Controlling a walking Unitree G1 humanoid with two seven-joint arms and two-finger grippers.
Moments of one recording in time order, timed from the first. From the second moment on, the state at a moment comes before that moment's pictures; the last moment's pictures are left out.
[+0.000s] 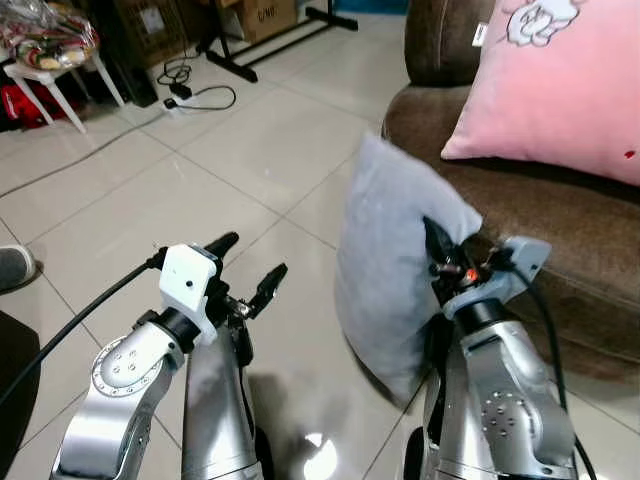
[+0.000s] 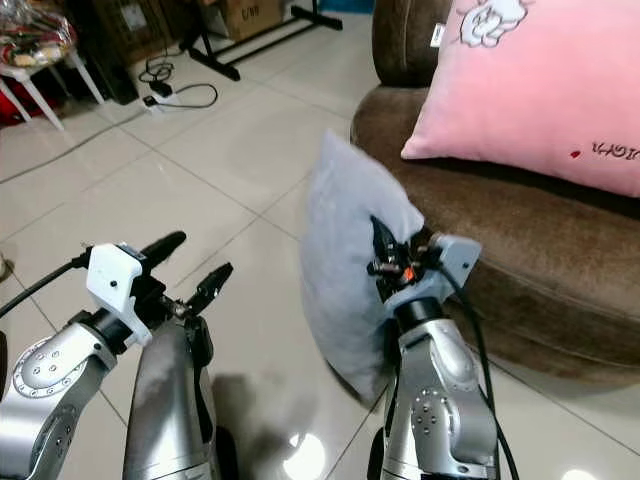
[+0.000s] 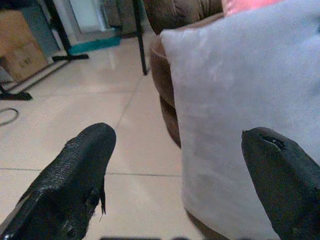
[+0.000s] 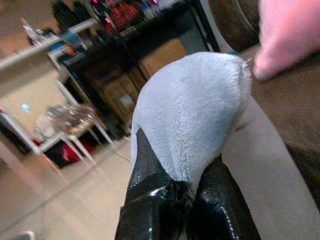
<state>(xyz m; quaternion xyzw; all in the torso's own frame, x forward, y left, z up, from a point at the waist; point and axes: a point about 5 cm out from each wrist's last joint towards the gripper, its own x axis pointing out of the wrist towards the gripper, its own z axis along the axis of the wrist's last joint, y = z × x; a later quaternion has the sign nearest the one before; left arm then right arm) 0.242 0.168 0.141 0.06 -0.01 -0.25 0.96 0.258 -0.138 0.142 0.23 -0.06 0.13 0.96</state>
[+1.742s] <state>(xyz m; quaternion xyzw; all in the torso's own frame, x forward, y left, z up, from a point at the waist) 0.261 0.175 0.147 0.10 -0.04 -0.12 0.99 0.263 -0.138 0.152 0.21 0.00 0.12 0.97</state>
